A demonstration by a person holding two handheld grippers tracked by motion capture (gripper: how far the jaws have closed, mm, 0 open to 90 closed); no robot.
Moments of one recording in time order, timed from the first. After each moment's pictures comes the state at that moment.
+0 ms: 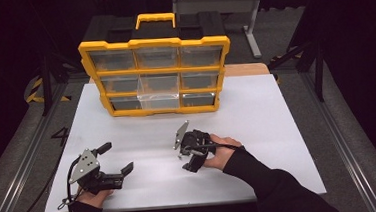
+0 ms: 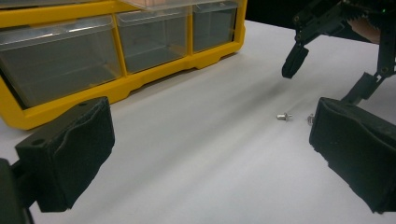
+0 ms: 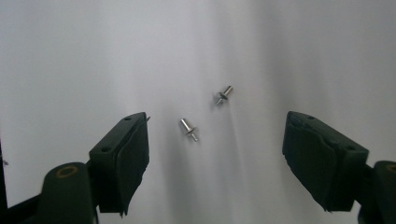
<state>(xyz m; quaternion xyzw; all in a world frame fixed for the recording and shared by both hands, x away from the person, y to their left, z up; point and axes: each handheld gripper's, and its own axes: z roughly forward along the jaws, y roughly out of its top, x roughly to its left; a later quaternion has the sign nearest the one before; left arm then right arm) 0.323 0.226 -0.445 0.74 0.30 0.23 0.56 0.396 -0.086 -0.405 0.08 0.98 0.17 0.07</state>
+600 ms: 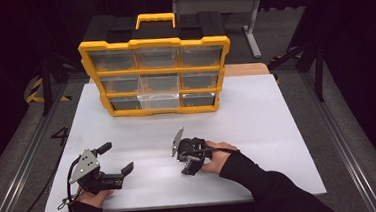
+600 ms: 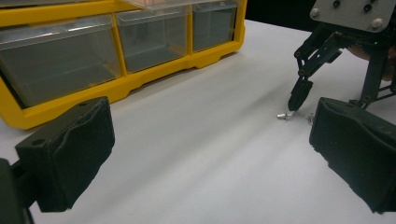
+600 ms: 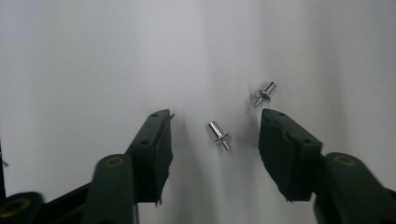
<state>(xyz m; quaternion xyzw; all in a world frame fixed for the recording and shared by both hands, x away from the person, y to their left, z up) 0.323 0.226 -0.446 0.74 0.30 0.23 0.56 0.394 -0.077 -0.427 0.07 0.99 0.15 0.03</state>
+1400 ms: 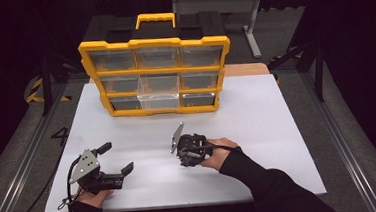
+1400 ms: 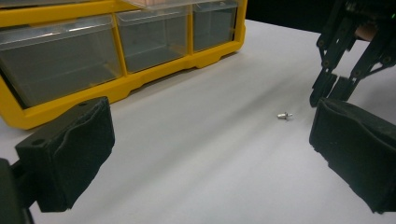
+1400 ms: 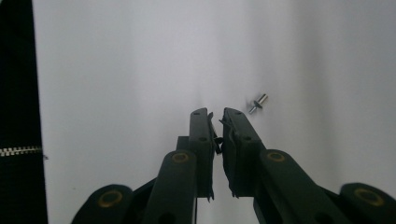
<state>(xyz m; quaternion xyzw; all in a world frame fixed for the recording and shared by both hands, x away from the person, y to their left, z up) 0.323 0.226 -0.446 0.74 0.30 0.23 0.56 0.393 -0.078 -0.402 0.06 0.98 0.16 0.02</state>
